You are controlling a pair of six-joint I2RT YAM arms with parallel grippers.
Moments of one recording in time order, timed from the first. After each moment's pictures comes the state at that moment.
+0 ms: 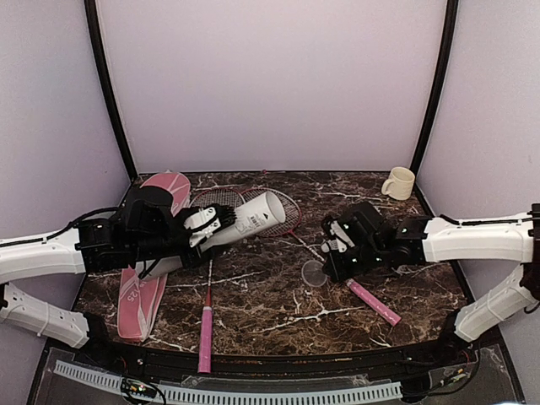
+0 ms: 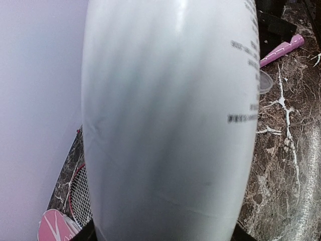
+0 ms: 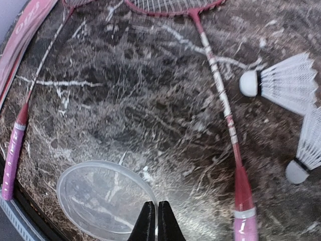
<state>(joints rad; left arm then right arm) -0.97 1.10 0.82 -0.22 -0.14 0.51 0.91 1.34 0.84 -0.40 0.04 0.47</state>
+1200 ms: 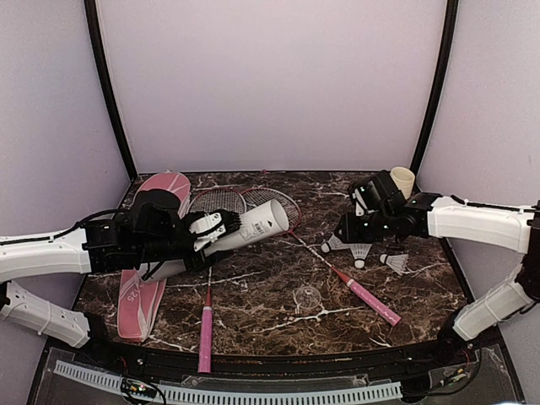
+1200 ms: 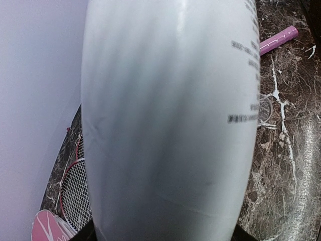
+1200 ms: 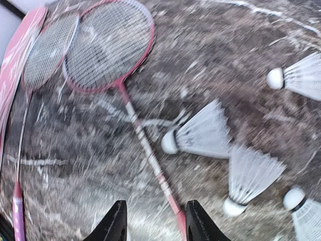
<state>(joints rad) -0.97 1.13 0.82 -0.21 -0.12 0.51 0.72 1.39 0.94 -0.42 0.10 0.54</state>
